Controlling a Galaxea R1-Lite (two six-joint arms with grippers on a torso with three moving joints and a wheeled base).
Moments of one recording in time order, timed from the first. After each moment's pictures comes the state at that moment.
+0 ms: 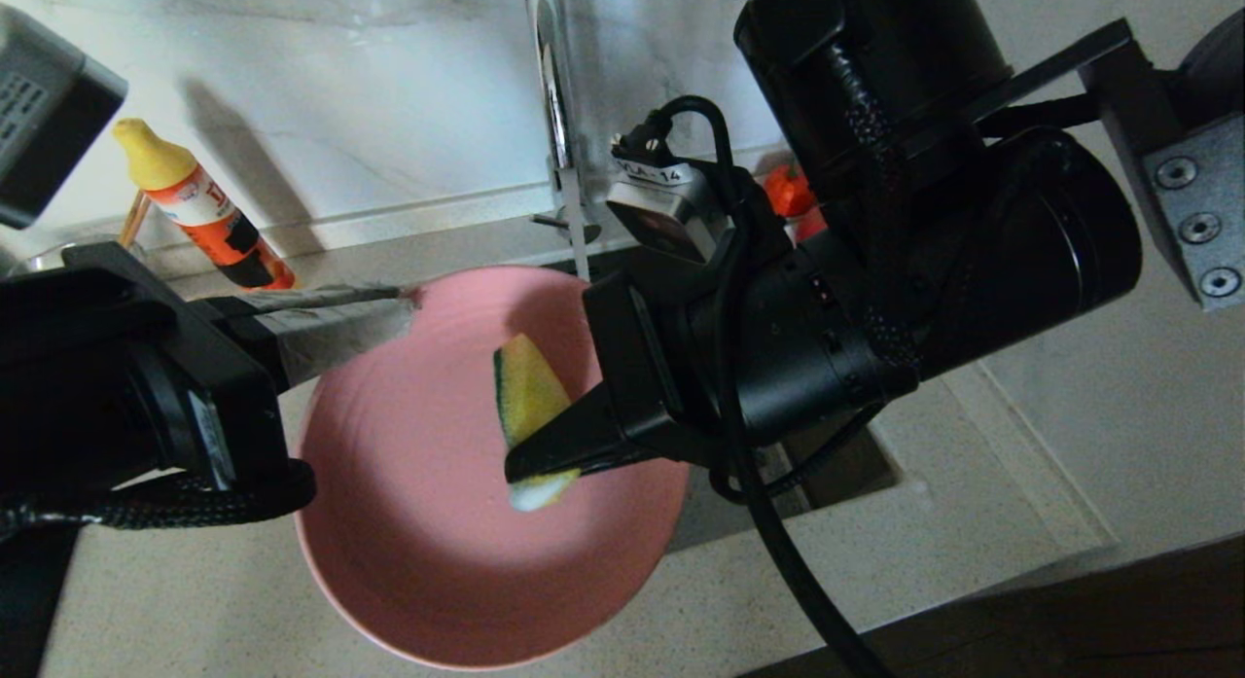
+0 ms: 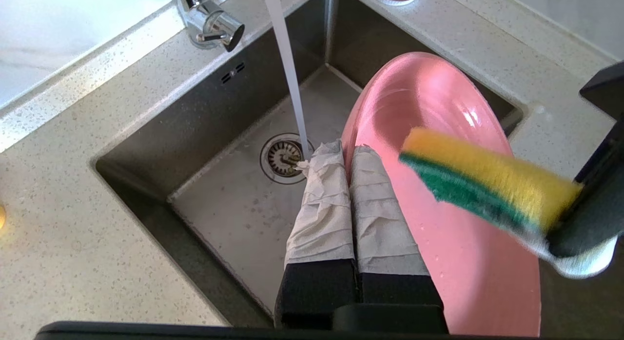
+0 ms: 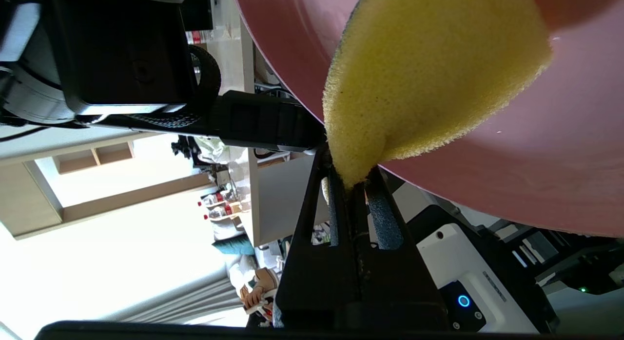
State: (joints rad) left arm -0.80 1.14 -0.94 -0.12 0.26 0.20; right arm 0.95 1.83 -1.93 0.64 0.49 0.66
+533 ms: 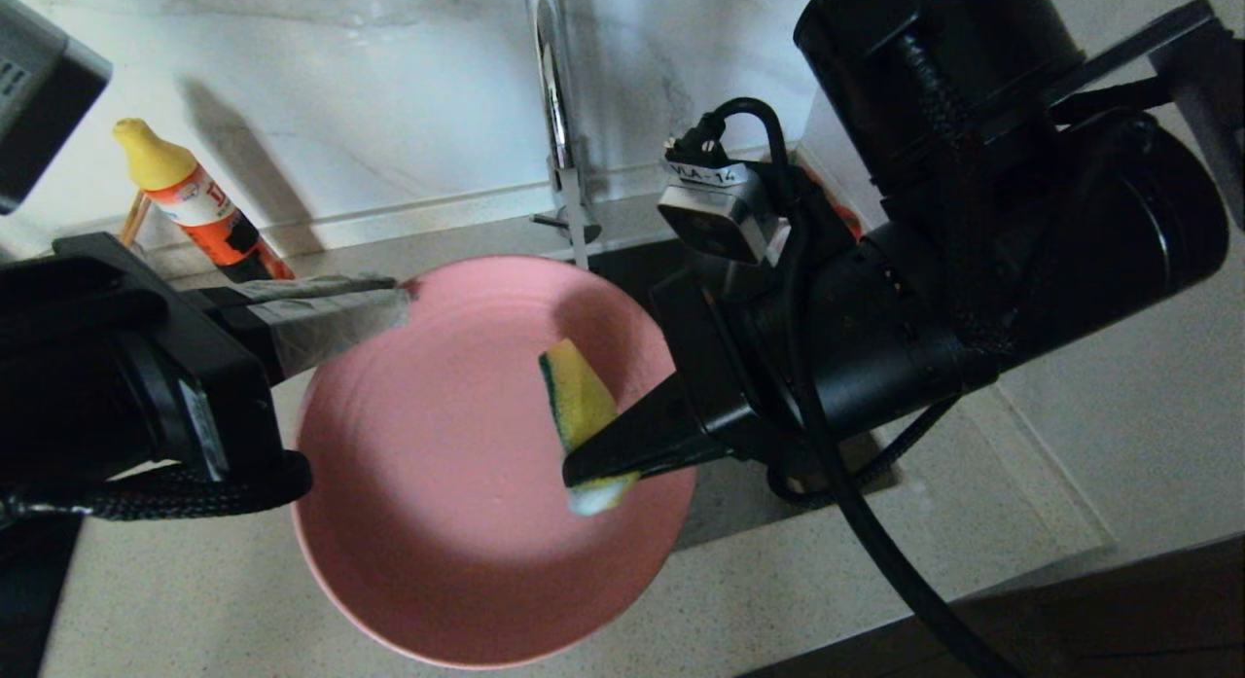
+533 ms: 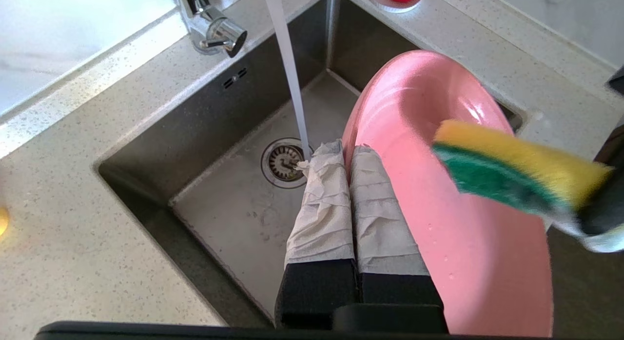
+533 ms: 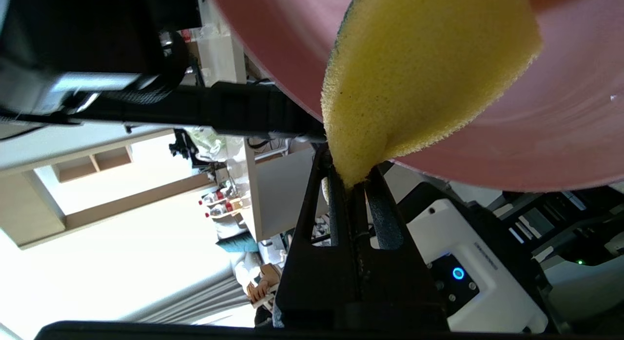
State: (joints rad) left arm -0.80 1.14 -0.94 -0.12 0.26 0.20; right arm 0.92 1.78 -1.91 0.71 0.50 0.66
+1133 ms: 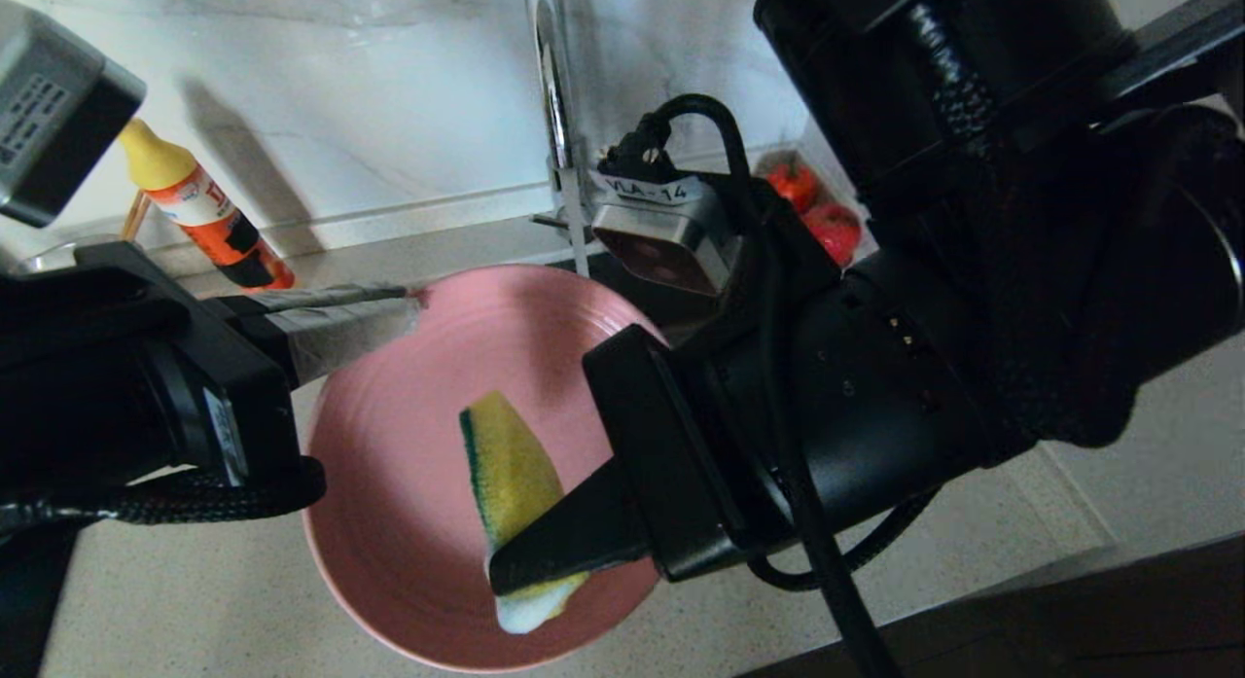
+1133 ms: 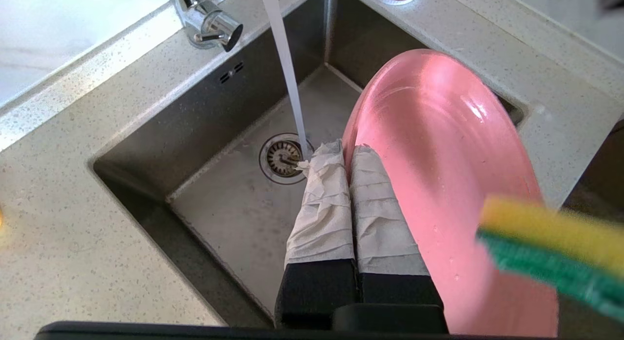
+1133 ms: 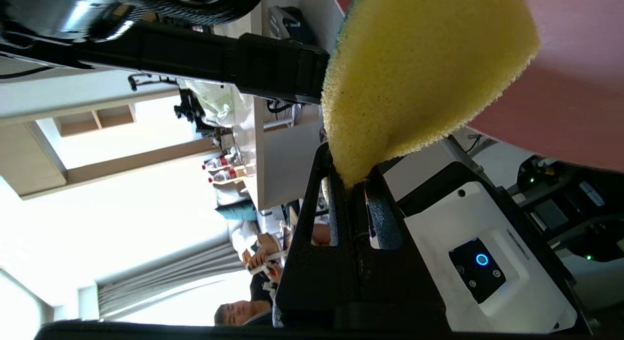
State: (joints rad) left arm -0.80 1.15 -0.94 -0.13 0.26 0.20; right arm 1.03 1.79 -1.91 0.72 0.50 0.66
